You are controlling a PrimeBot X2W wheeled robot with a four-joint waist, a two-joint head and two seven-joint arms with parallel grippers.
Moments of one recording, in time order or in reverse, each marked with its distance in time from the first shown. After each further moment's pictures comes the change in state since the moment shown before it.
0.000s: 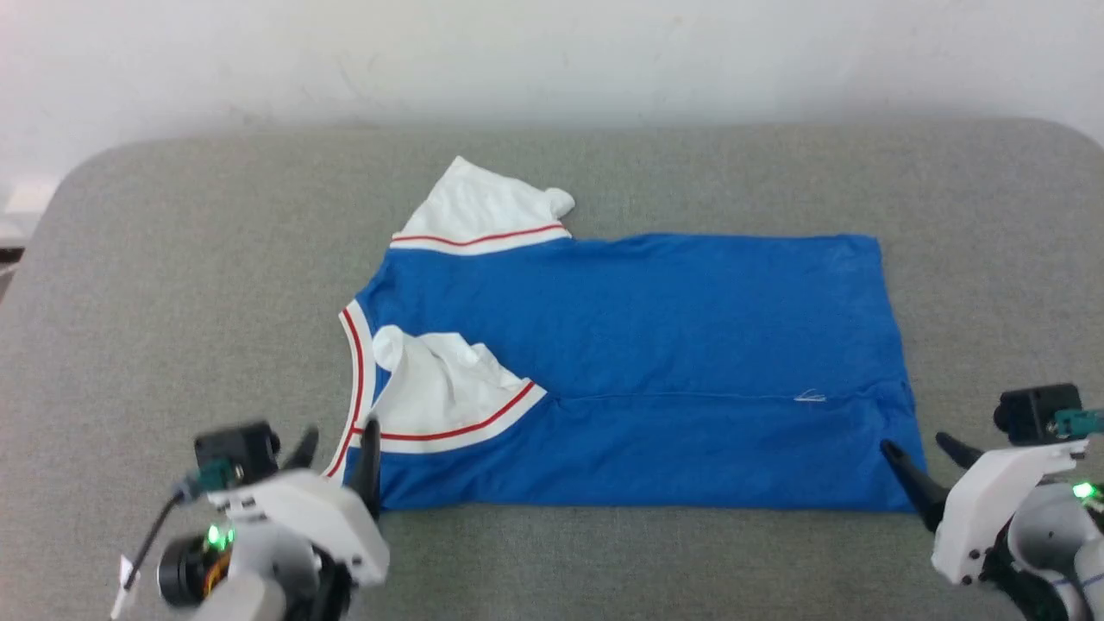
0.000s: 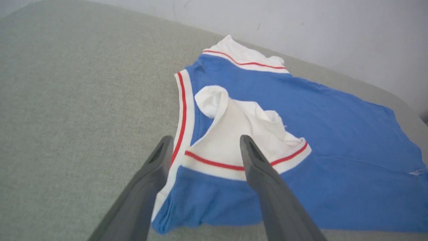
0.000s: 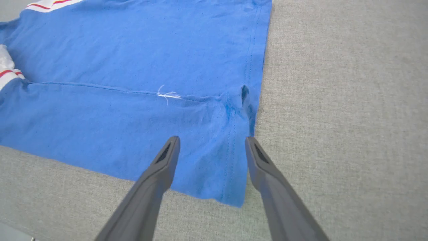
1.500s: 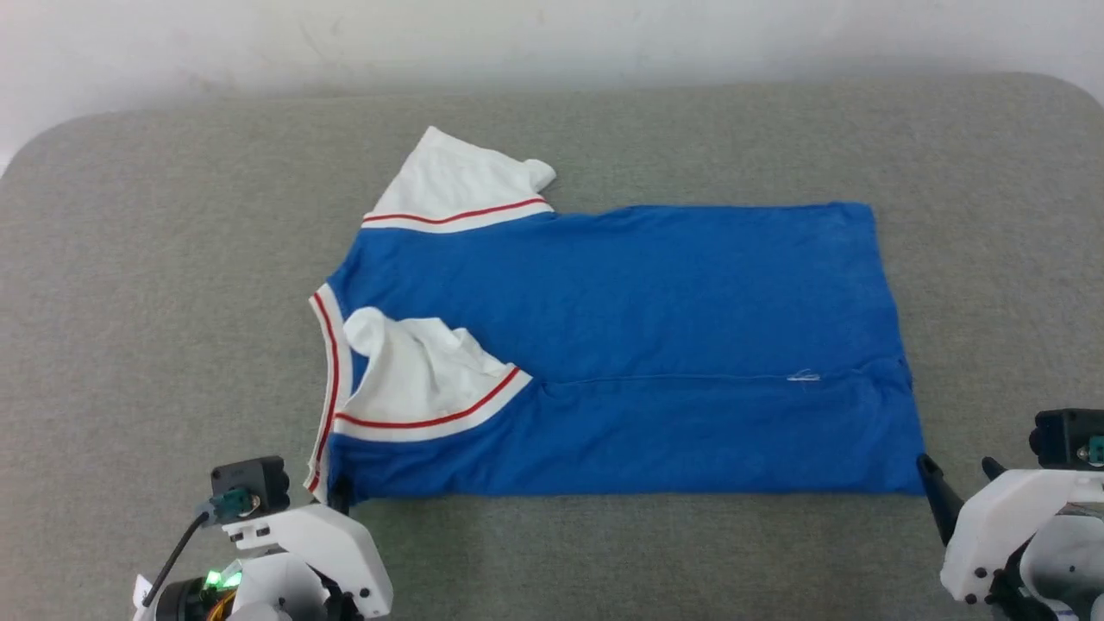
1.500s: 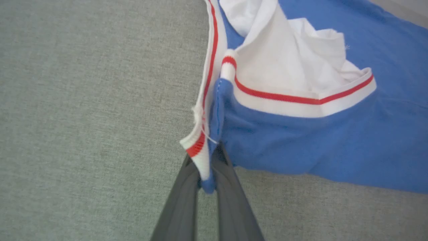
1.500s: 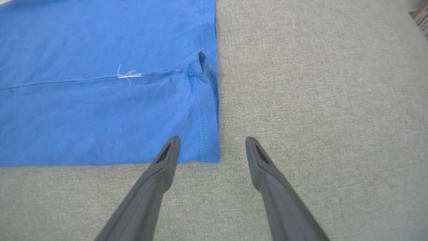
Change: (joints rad) left arm 0.092 0.024 -0.056 -0.023 0.022 0.157 0.131; right arm 0.198 0.357 -0.393 -0.373 -0.379 0.000 0.267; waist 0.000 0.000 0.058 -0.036
